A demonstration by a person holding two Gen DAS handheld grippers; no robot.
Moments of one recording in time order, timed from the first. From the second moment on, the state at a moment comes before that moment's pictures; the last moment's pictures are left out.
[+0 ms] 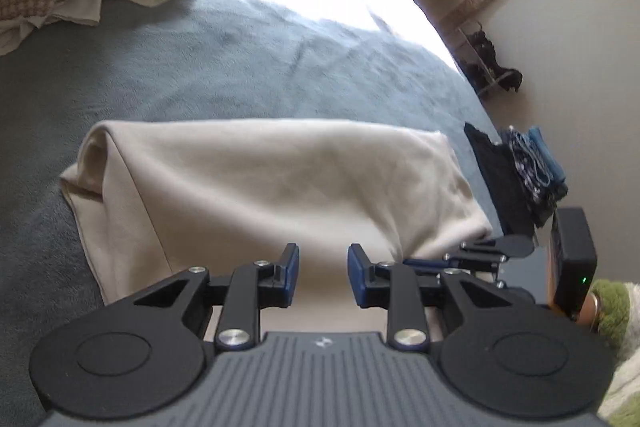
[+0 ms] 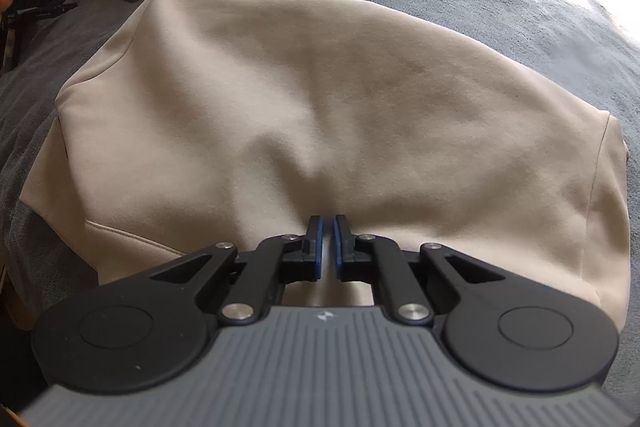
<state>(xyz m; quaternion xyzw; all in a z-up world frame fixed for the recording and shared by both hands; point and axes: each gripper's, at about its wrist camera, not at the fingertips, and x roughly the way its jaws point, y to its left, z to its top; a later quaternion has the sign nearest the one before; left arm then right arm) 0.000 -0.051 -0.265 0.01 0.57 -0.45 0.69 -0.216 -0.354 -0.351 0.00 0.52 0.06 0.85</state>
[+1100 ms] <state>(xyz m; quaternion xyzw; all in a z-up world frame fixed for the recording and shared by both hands) -0.066 -0.073 -0.271 0.19 0.53 -0.35 0.75 -0.287 -0.492 -0.327 -0.06 0.50 -0.03 0.86</state>
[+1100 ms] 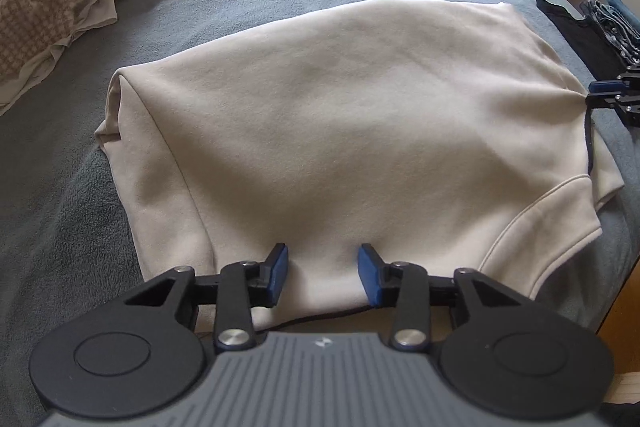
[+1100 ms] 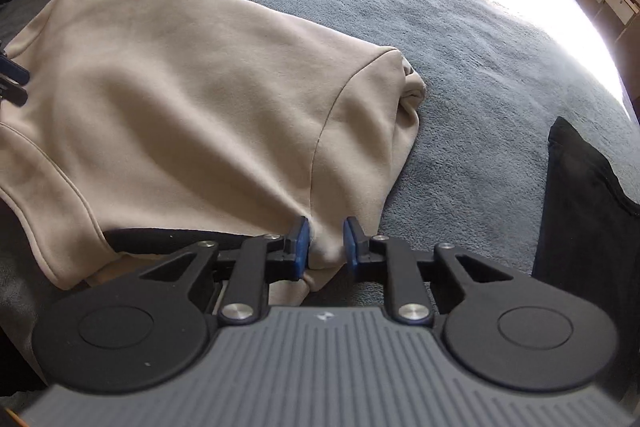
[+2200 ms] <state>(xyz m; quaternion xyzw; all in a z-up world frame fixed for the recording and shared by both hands) 0.033 -0.100 -0.309 0.14 0.45 -0.30 0.83 -0.169 -0.481 -0.367 -0.07 0.46 -0.02 0.89</state>
